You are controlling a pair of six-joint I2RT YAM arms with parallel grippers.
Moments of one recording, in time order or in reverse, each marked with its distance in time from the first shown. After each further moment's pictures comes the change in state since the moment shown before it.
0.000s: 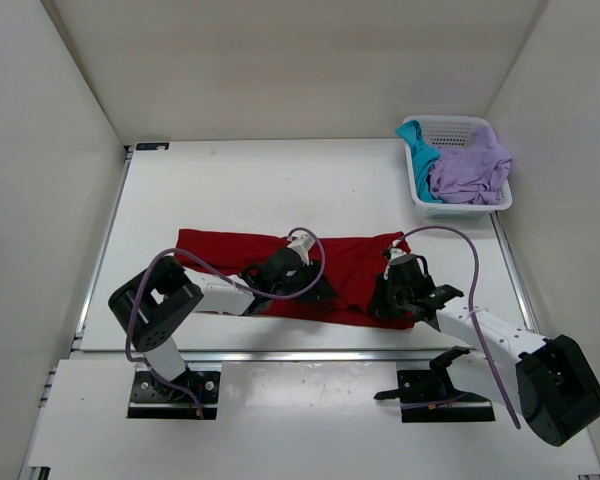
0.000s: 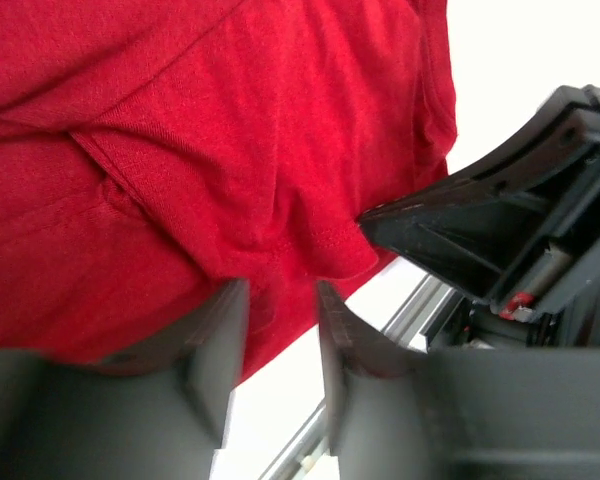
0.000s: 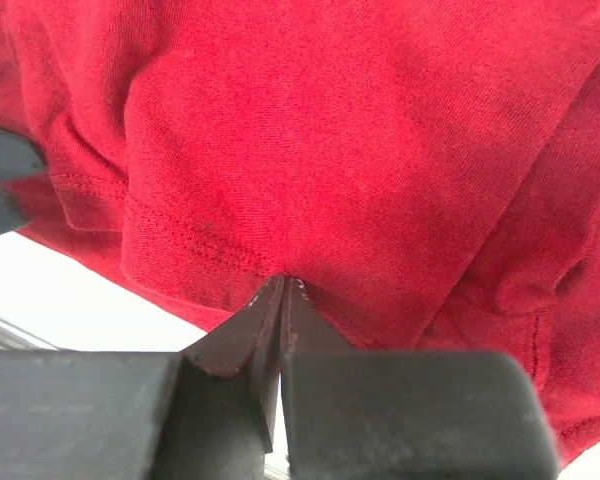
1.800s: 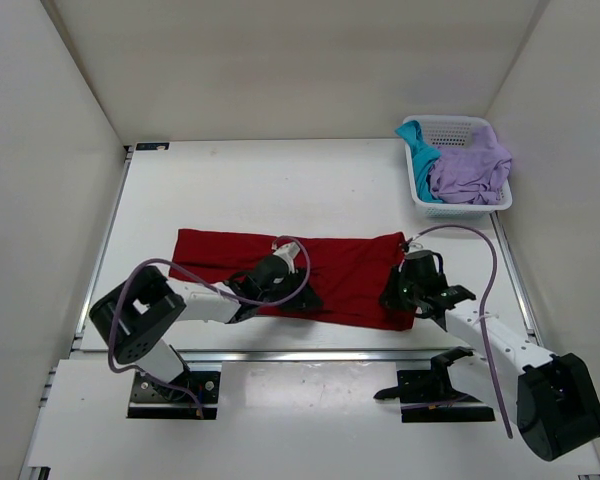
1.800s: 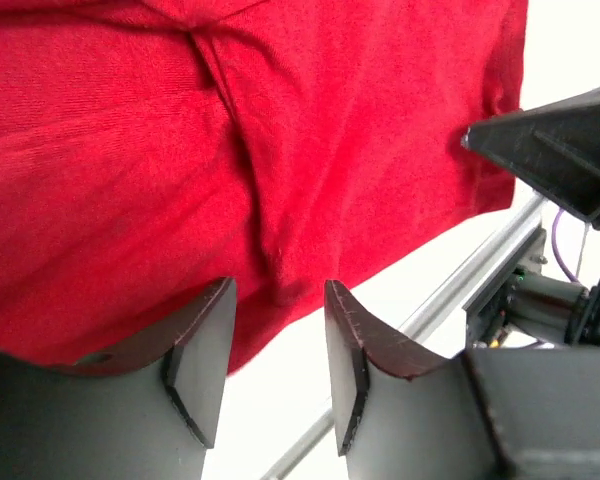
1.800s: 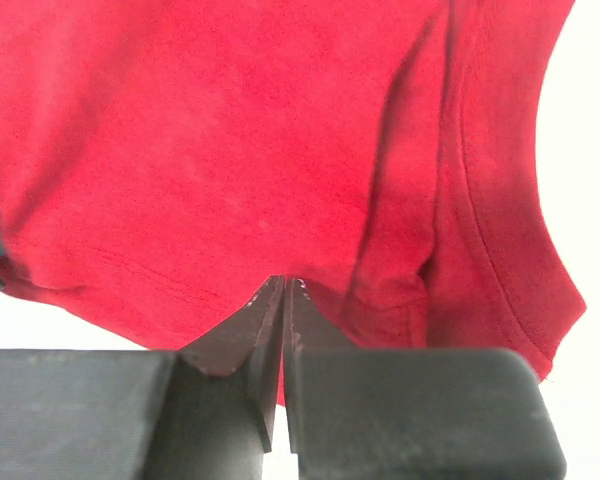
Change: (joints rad) left arm 0.019 -0.083 -0.107 -0.072 -0.029 -0.010; right arm -0.133 -0.071 -0.014 -0.013 0.029 0.018
